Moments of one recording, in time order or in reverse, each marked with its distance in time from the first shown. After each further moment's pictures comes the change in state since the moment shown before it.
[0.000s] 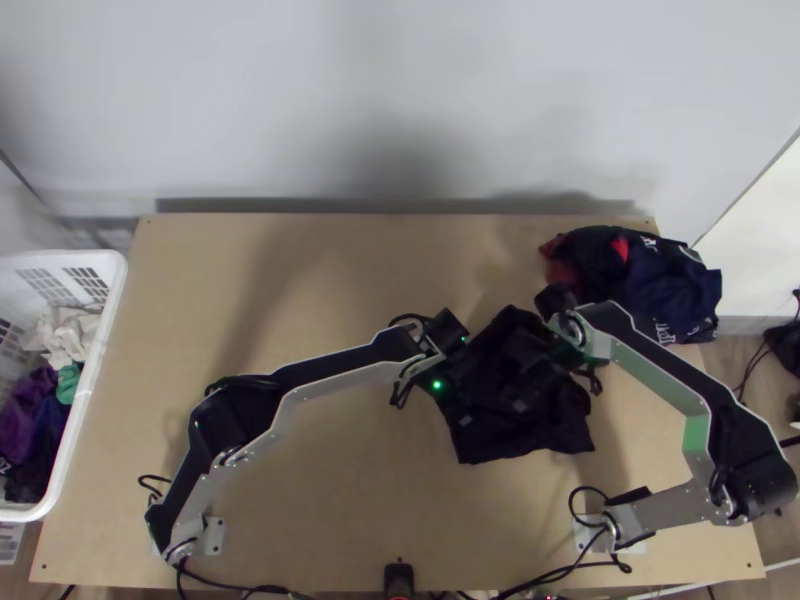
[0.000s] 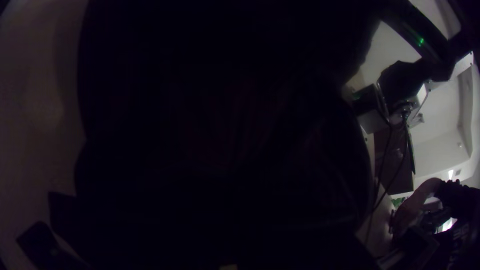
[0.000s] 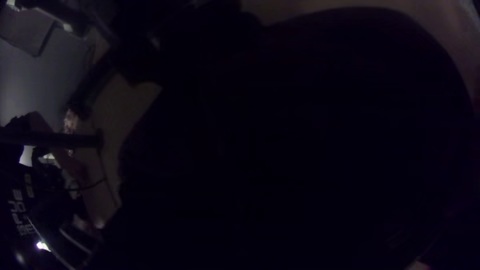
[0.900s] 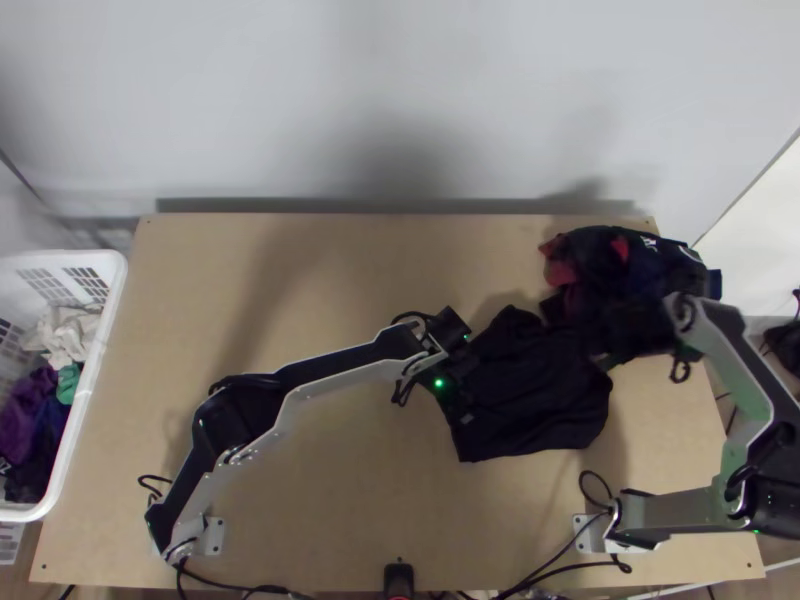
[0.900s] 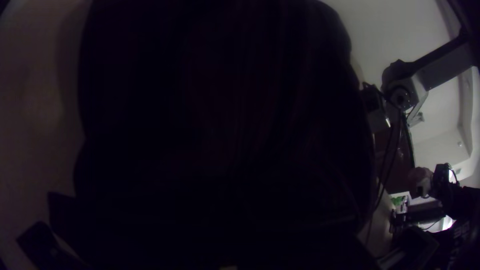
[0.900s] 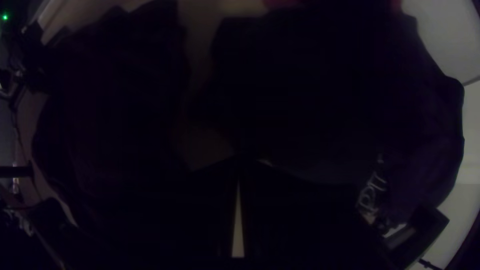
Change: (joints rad) left arm 0.002 0.027 0.035 -0.016 -0.002 0.011; right arm -0.563 -0.070 0.042 0.125 0.251 -0.192
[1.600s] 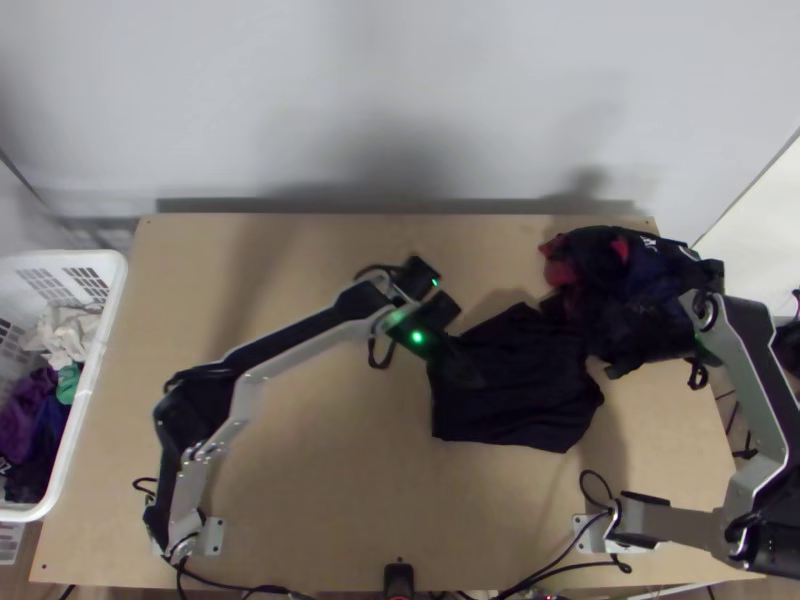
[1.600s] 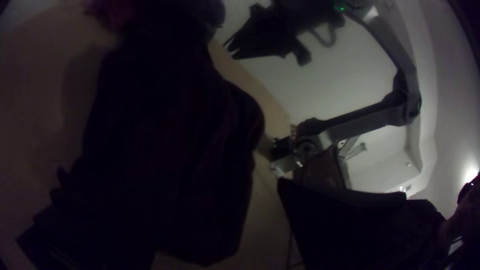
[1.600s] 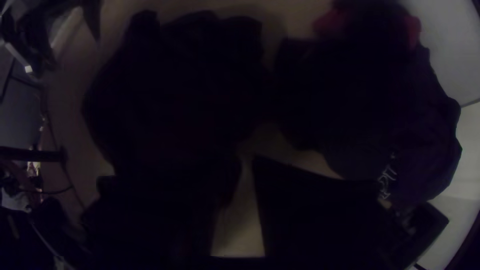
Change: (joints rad) left arm 0.118 -0.179 0.075 -0.053 0.417 -0.111; right arm 0.052 -0.137 0.073 -0.286 -0.098 -0.017
